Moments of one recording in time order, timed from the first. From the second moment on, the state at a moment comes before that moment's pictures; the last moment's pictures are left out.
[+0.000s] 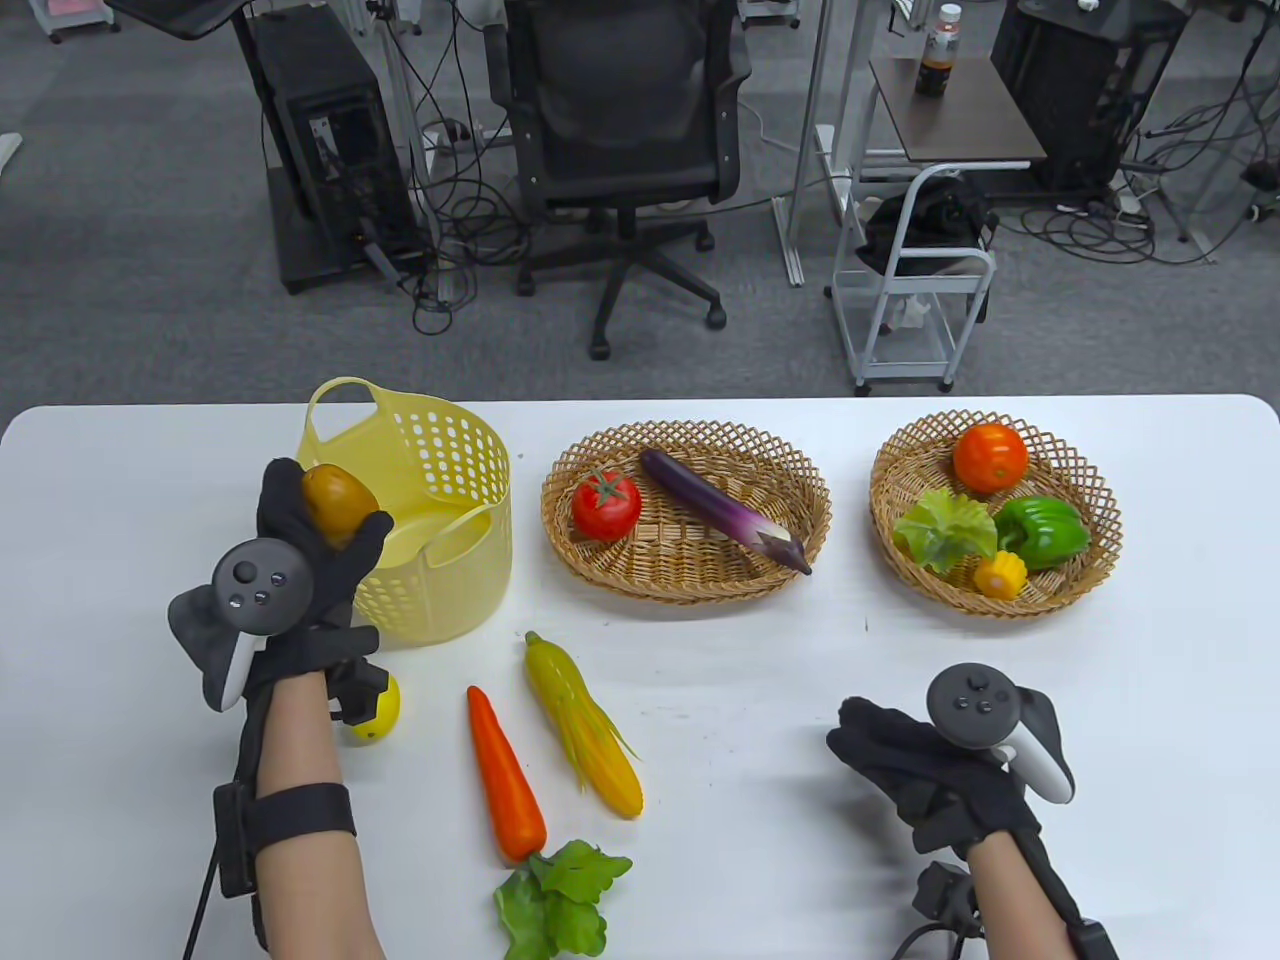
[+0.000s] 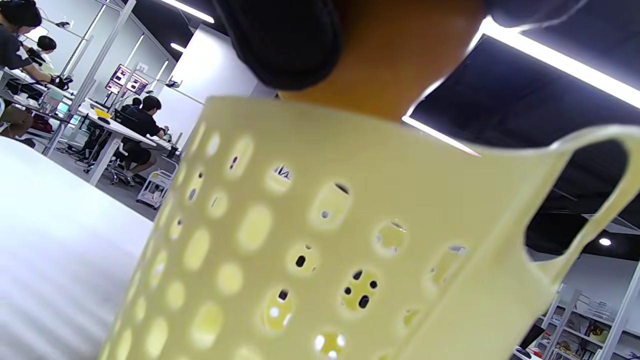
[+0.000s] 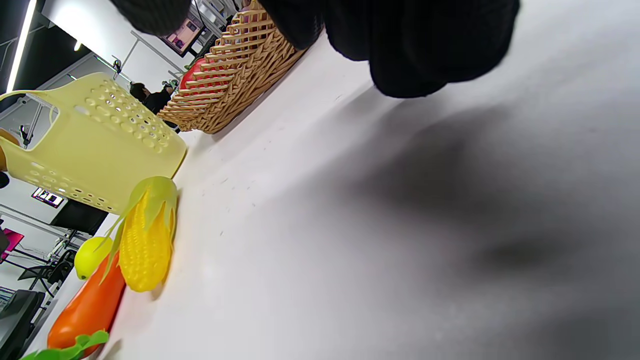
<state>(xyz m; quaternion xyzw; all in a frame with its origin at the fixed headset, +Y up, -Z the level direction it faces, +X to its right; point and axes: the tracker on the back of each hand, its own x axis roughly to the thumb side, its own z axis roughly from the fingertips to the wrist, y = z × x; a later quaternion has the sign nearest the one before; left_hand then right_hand) -0.329 -0.634 -0.387 0.16 0.07 0.24 0.95 0.226 -0.749 -0.302 0.07 0.21 0.90 0.38</state>
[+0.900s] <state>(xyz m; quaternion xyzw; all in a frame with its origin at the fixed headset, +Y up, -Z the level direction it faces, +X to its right) -0.326 -0.644 -0.389 0.14 0.06 0.22 0.96 0.231 -0.754 -0.304 0.03 0.23 0.91 0.35</state>
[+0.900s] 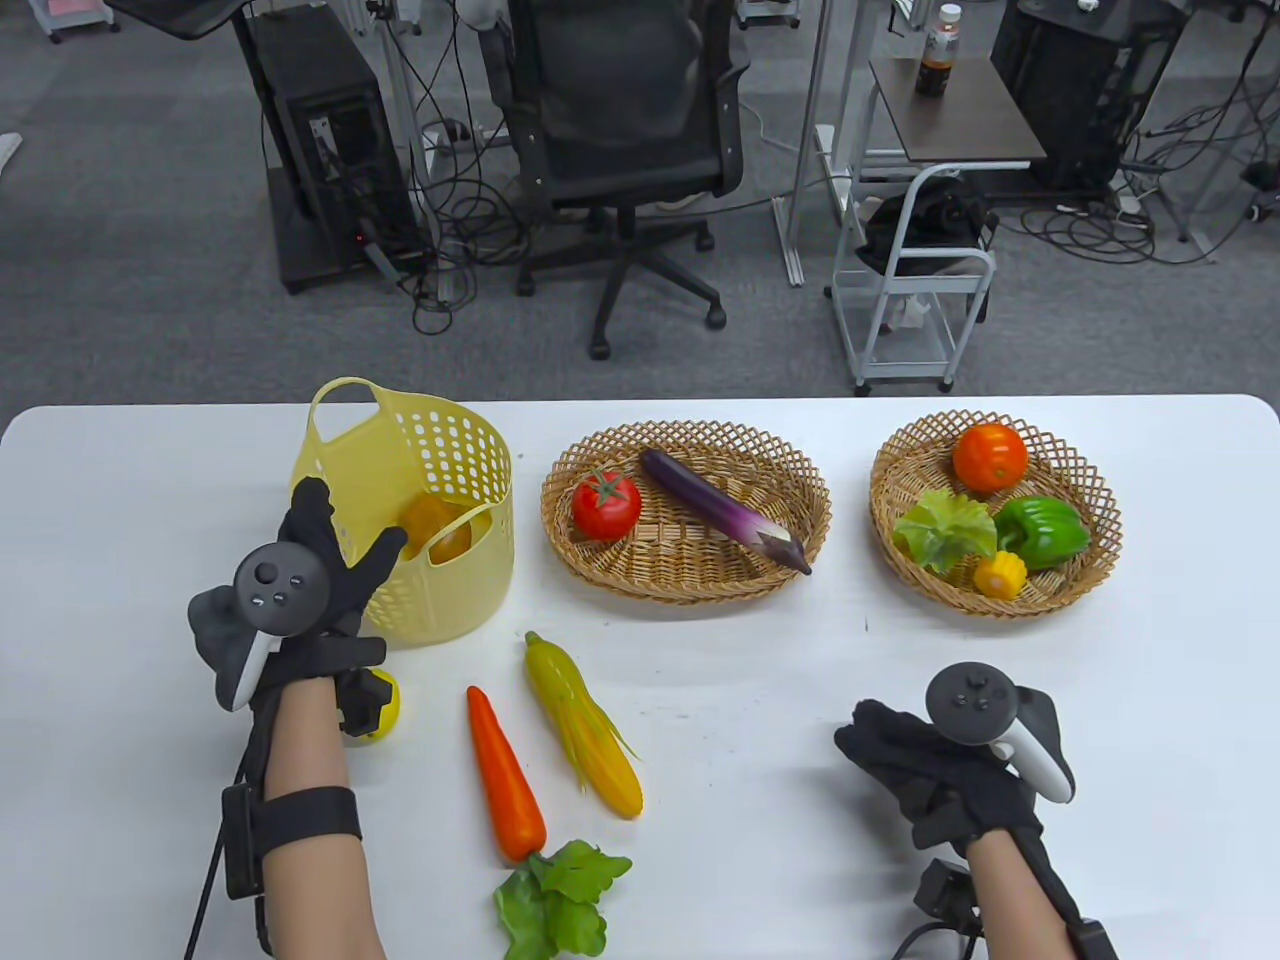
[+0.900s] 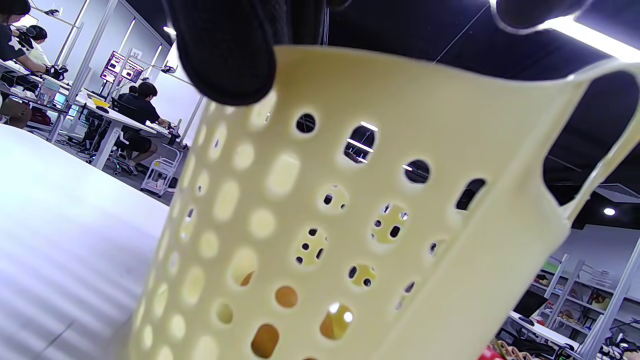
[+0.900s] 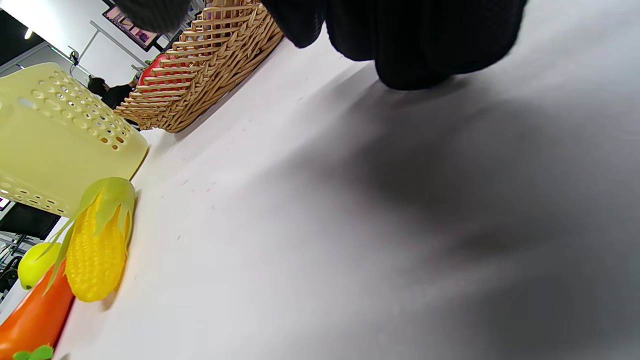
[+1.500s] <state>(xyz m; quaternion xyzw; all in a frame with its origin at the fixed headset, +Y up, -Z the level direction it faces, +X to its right) -0.368 -0.686 -0.350 0.05 0.12 0.22 0.97 0.233 -0.756 -0.305 0.04 0.23 0.90 0.37</state>
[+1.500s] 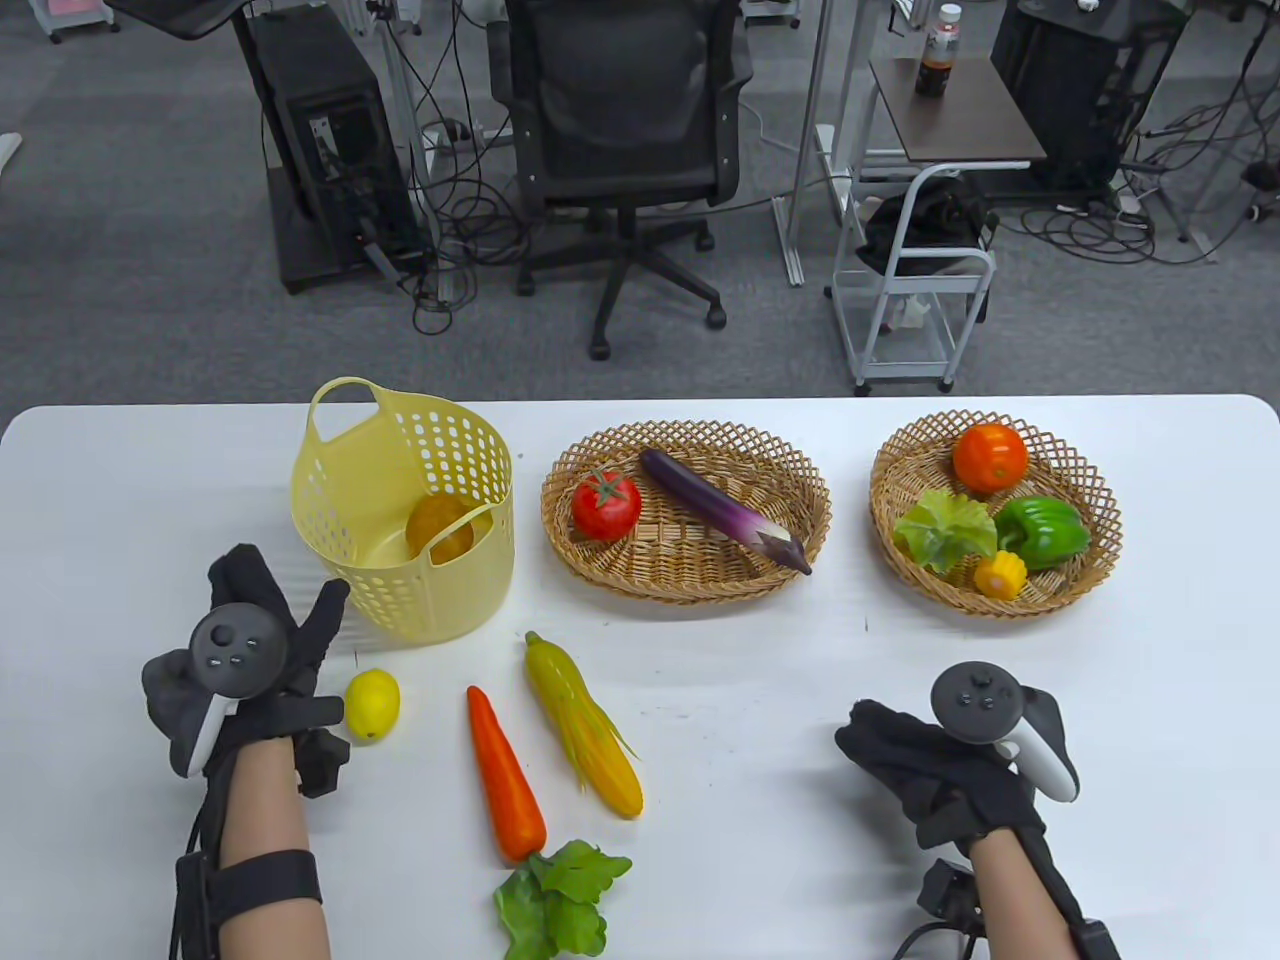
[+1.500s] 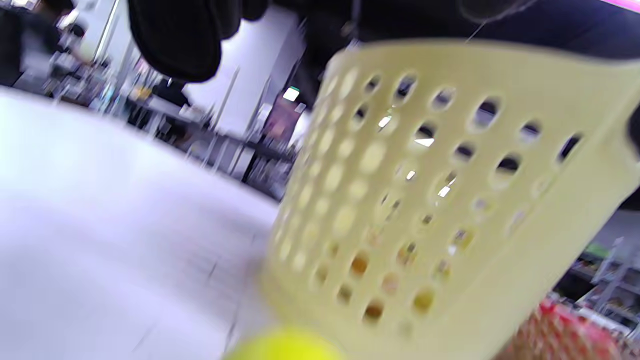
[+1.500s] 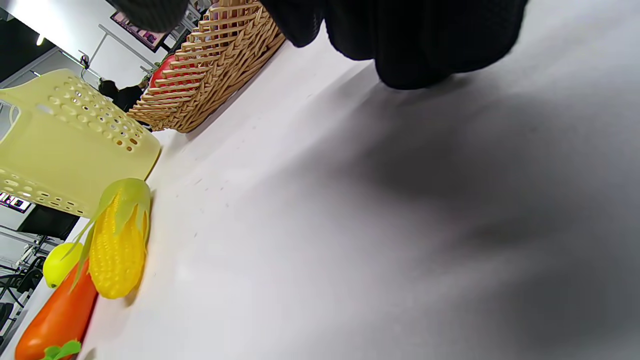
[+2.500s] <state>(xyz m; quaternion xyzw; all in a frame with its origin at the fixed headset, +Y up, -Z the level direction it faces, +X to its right) -0.334 -0.753 -0.362 -0.20 0.14 0.12 0.96 0.234 -0.757 -0.306 0.05 0.23 0.90 0.37</state>
